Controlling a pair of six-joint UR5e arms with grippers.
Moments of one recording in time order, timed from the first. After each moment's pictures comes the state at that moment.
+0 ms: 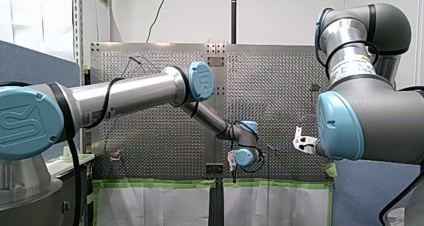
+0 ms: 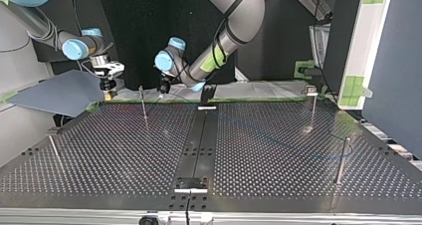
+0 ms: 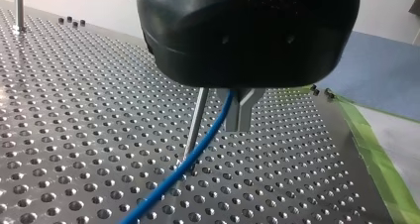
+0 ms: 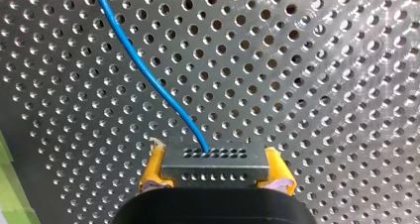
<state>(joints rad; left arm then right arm) -0.76 -2.89 -0.77 -2.77 -1.89 -1.83 1.58 -0.68 1.63 -0.85 1.11 1.74</state>
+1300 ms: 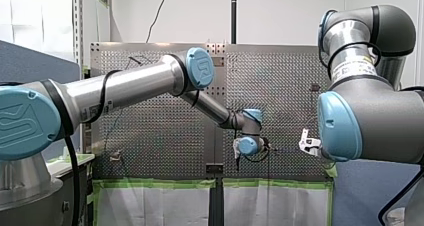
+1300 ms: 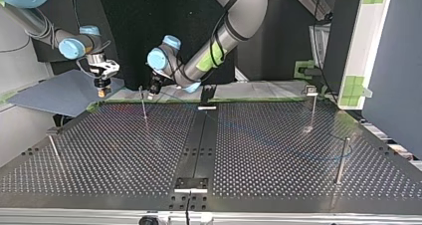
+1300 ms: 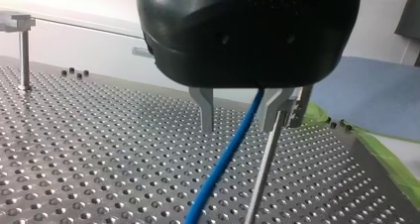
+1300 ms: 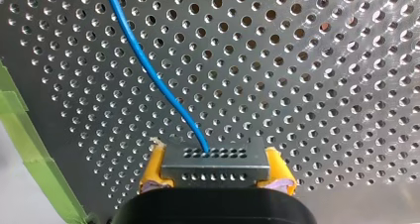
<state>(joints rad) -0.79 -2.80 -0.82 -2.79 -1.85 -1.73 1.55 -0.67 1.63 -0.81 1.18 1.78</state>
